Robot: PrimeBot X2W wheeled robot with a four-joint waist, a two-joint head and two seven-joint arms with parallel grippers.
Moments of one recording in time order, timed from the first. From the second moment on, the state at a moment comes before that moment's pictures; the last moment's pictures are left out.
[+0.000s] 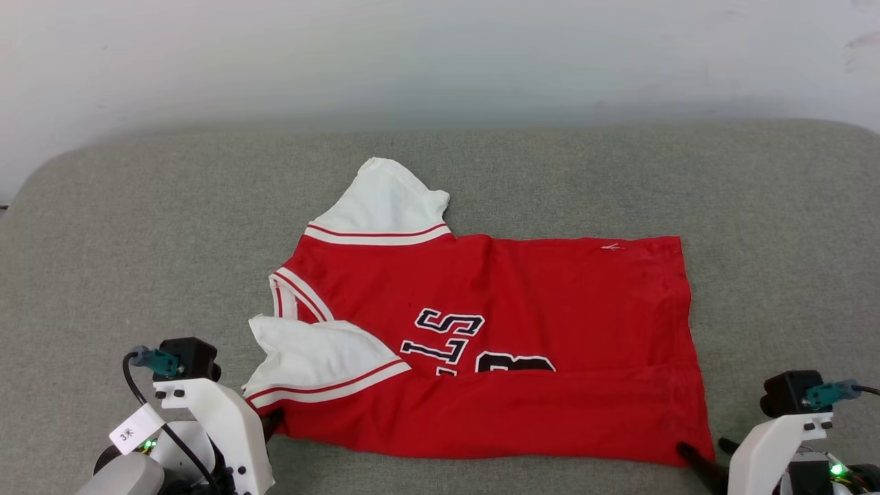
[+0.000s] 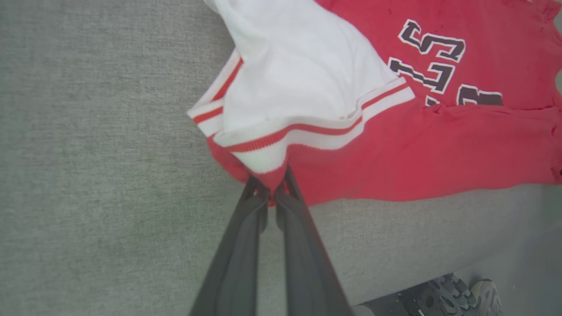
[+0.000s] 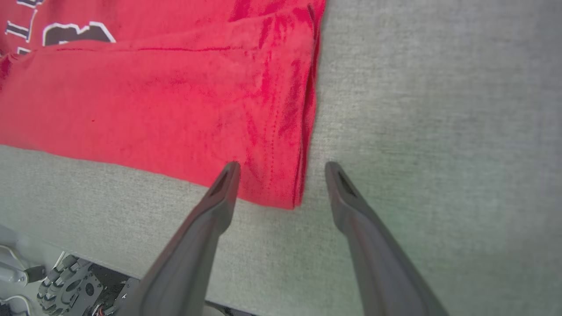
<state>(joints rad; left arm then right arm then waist) -0.21 0.67 -0.59 0.05 -1.07 0.25 0.44 0.02 -0.27 0.01 0.11 0.49 0.13 0.64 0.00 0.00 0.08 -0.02</state>
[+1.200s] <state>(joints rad) 0.05 0.72 -0.57 -0.06 -1.12 0.33 0.38 0.15 -0.26 0.02 0.08 0.52 0.13 0.74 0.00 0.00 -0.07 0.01</state>
